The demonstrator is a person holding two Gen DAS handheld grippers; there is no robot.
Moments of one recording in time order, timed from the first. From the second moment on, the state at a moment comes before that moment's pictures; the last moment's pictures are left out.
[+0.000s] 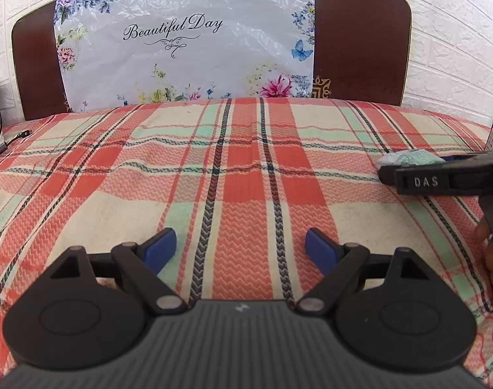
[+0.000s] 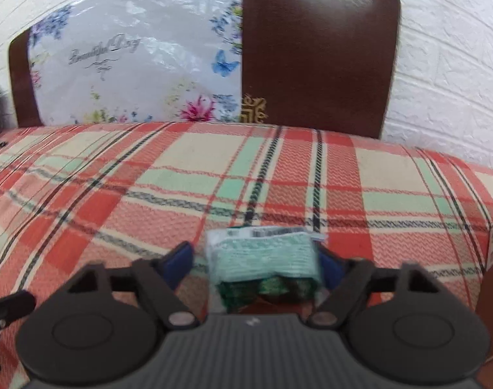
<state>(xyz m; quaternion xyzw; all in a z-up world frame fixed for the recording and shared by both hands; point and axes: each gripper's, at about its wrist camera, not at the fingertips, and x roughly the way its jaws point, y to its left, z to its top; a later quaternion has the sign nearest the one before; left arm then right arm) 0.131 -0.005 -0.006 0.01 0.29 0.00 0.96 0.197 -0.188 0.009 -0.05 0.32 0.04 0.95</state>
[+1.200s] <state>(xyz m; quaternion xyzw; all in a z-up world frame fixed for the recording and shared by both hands) 0.080 -0.033 0.027 -0.12 0.46 -0.16 0.87 -0.002 -0.198 0.020 -0.03 0.34 0.10 0.93</state>
